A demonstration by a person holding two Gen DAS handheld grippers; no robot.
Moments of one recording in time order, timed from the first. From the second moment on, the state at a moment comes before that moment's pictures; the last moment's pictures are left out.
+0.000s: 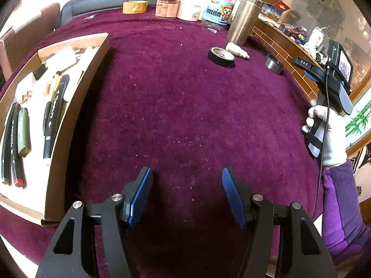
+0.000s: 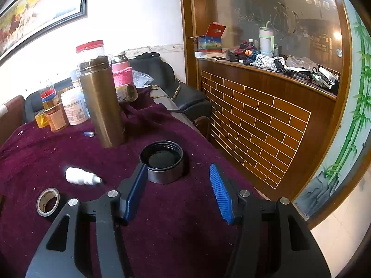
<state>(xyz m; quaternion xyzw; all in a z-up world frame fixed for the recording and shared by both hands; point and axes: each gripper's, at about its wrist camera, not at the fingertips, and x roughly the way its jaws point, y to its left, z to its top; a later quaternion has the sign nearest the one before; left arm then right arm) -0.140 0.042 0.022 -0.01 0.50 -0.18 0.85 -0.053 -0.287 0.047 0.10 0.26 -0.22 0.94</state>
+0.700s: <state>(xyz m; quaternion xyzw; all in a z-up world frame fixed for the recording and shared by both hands) -0.145 0.039 0.019 -0.01 0.50 -0.19 0.85 -0.057 -0.287 0.048 0.10 0.25 -0.21 0.94</state>
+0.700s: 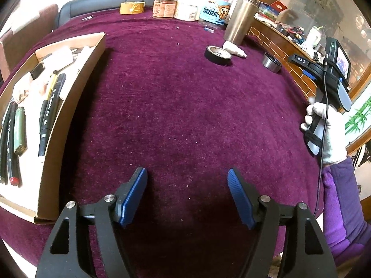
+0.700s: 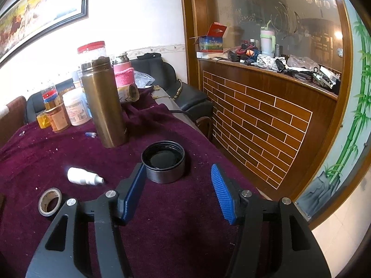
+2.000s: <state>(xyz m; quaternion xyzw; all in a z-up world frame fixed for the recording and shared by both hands) -0.148 0.087 0.051 -0.03 0.44 -0.18 0.88 0.009 -0.210 -0.004 0.24 0.40 0.19 0.86</state>
